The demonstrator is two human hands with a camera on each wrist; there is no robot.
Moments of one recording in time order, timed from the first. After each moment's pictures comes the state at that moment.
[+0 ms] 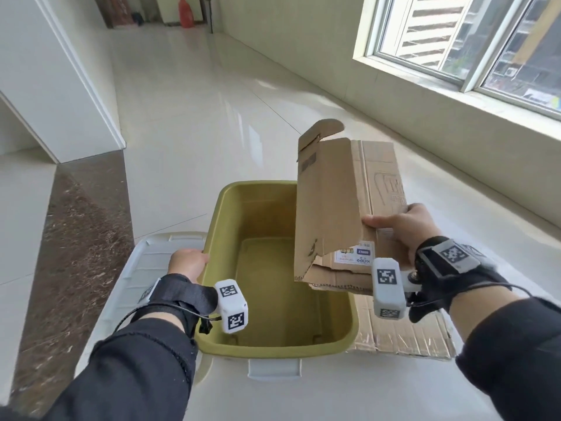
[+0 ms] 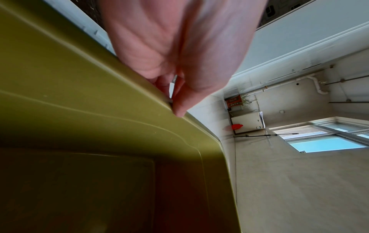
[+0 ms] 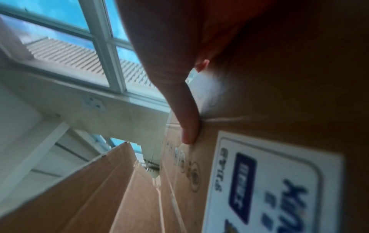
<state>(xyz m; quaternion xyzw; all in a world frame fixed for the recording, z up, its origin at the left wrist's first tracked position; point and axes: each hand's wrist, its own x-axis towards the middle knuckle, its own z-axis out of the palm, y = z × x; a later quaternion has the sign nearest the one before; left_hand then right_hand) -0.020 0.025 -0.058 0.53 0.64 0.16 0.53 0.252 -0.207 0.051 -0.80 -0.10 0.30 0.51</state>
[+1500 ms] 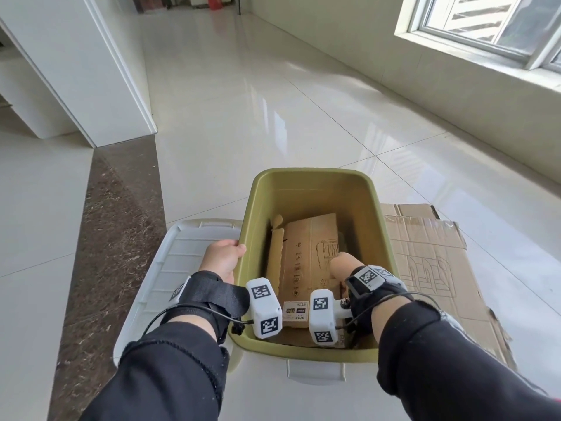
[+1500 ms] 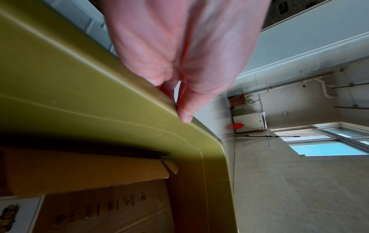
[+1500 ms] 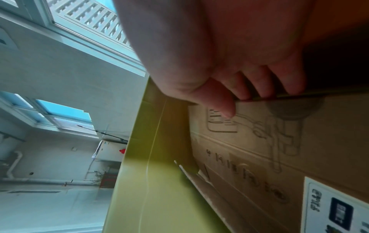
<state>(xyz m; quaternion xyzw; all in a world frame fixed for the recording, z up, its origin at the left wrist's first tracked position) -0.029 0.027 -0.082 0.45 0.61 0.21 0.61 0.143 -0.103 -0.047 -0.87 -0.30 0.39 0.02</state>
